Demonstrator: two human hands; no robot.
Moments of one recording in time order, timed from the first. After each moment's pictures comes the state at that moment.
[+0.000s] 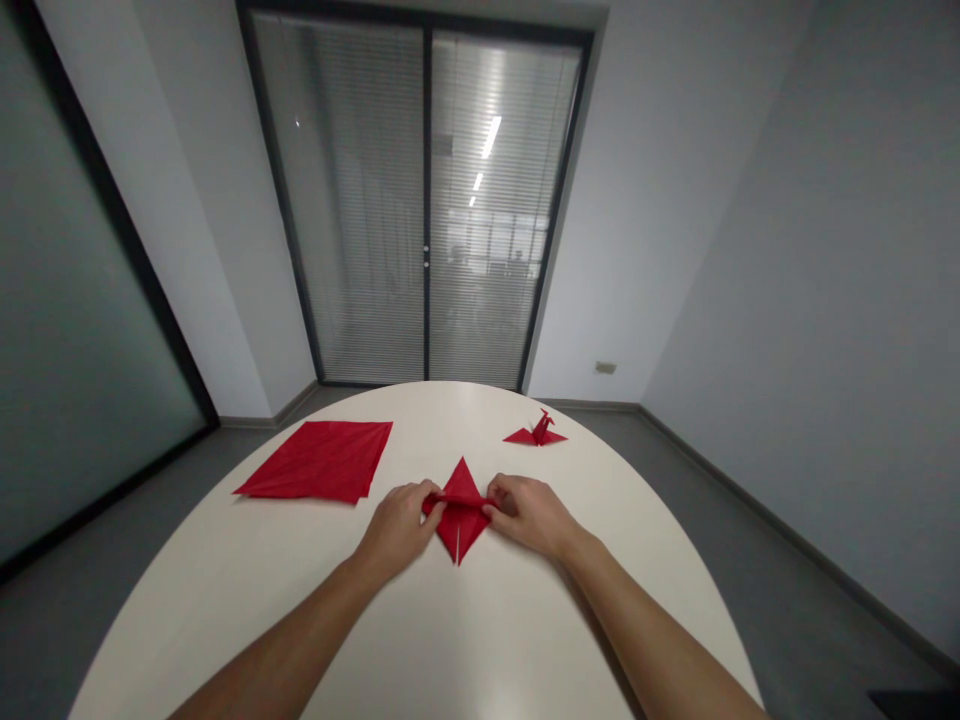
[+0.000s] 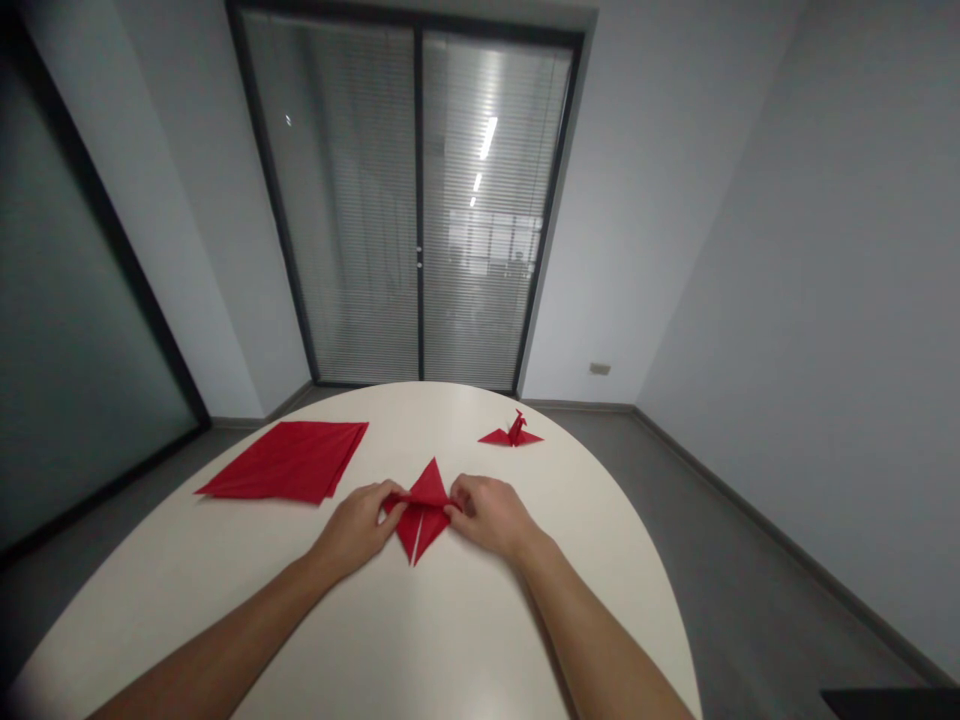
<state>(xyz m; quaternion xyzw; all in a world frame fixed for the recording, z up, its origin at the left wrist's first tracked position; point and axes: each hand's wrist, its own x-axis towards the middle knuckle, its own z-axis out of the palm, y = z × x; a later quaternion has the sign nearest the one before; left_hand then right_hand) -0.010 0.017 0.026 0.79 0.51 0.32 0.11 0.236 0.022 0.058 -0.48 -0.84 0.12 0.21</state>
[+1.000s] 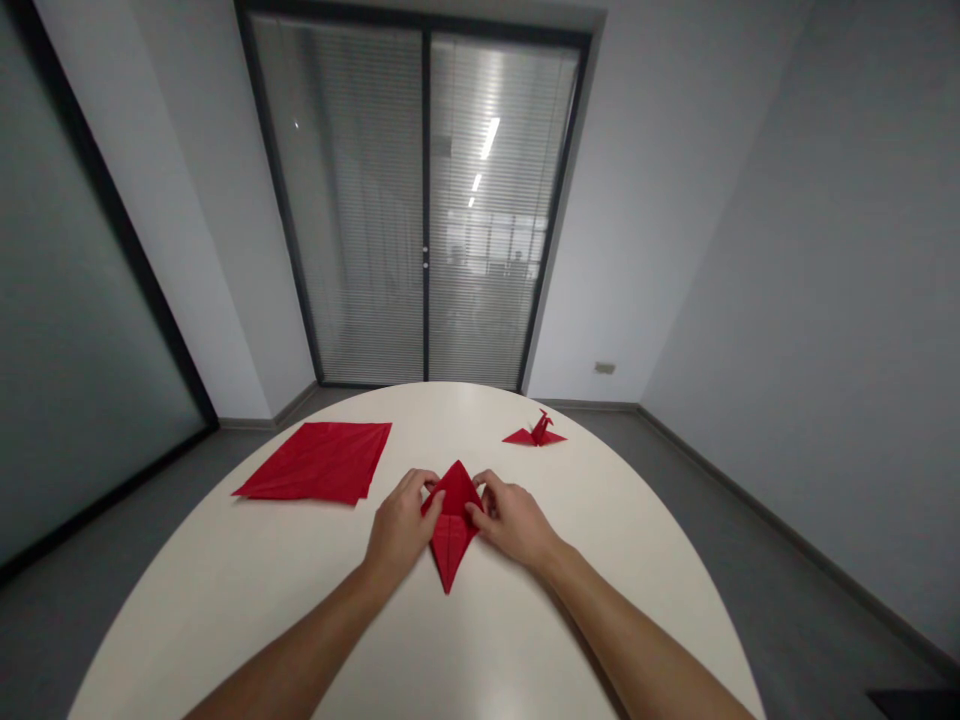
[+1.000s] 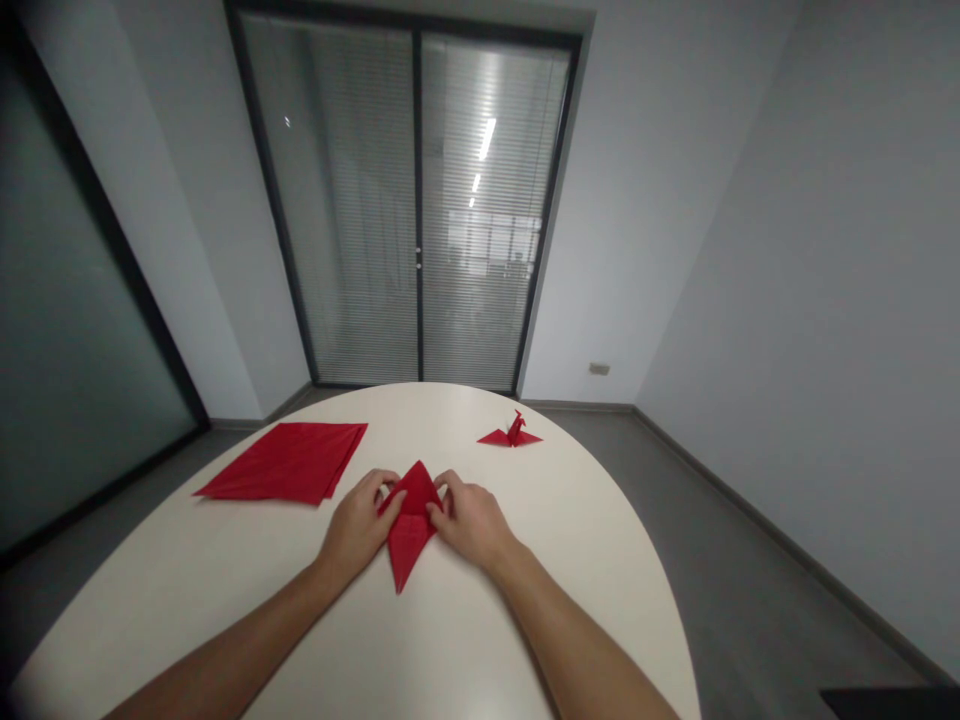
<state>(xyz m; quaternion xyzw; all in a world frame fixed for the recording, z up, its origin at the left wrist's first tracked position) 0.007 0.016 0.028 0.72 0.53 0.44 0.10 0.209 0.017 0.050 -0.50 -0.80 0.18 0.27</state>
